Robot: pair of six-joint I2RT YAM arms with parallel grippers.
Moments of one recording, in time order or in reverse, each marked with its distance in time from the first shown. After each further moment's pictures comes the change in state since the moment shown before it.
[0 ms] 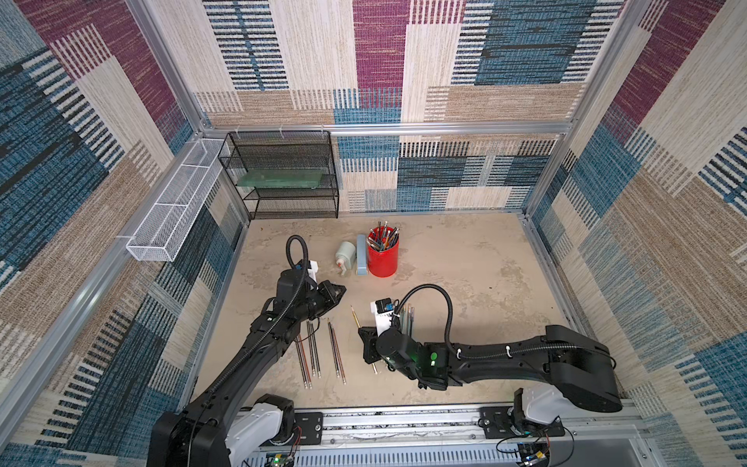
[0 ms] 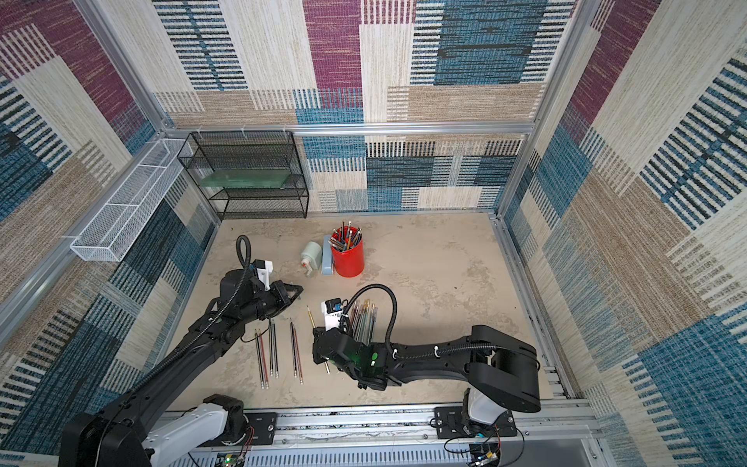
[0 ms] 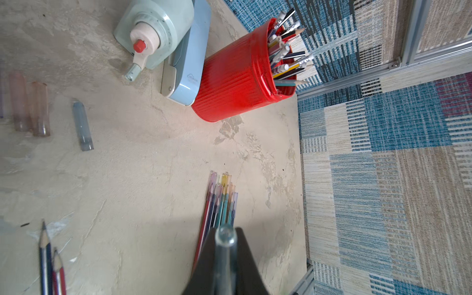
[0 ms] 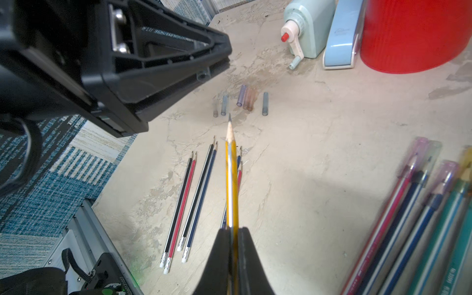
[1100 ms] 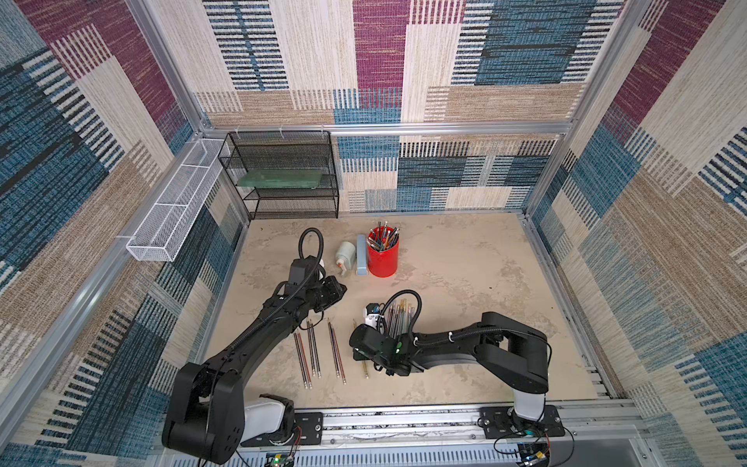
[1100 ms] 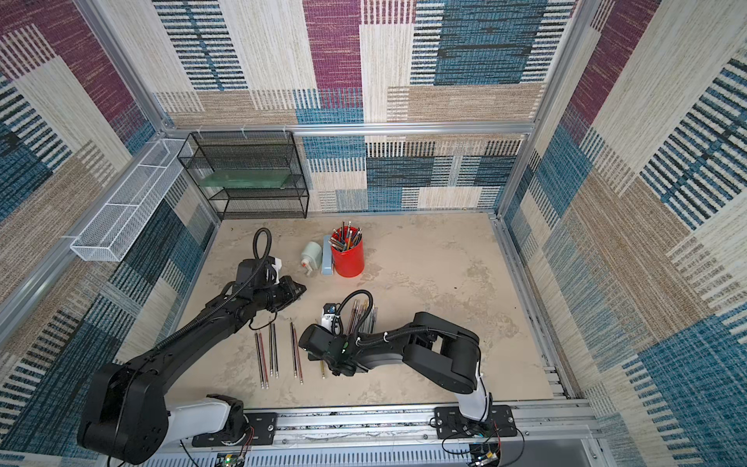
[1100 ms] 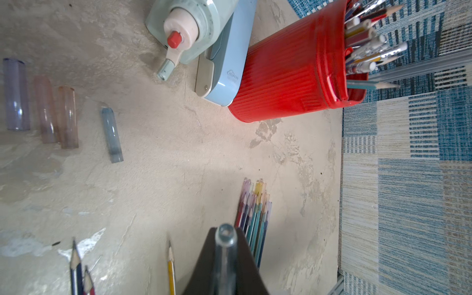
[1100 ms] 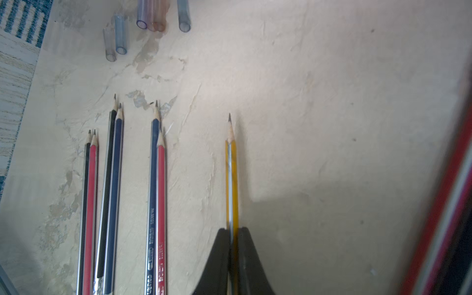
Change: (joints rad) left arm 0.004 0.222 0.111 -0.068 -0.045 0.083; right arm -0.056 0.357 0.224 -0.221 -0.099 0.249
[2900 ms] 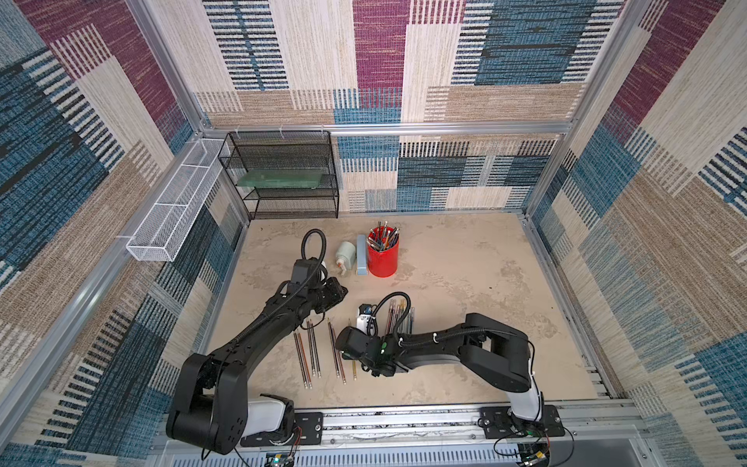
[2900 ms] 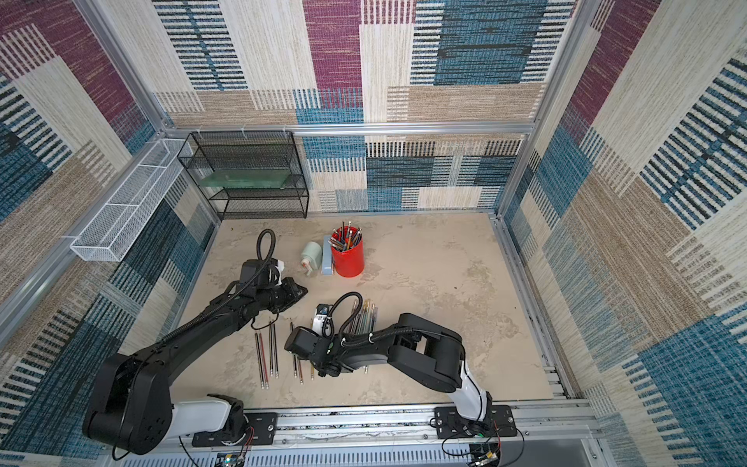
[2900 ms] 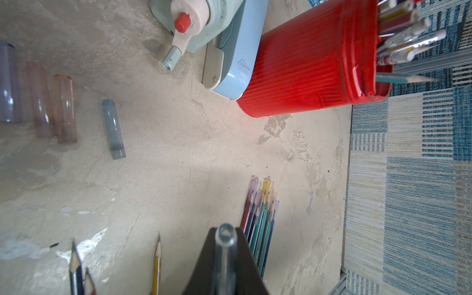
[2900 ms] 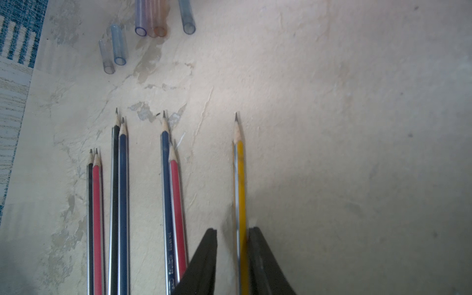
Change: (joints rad) left arm 0.000 0.042 0.001 0.002 0.005 0.002; right arm 0.024 0.105 0.143 -0.080 0.051 0.107
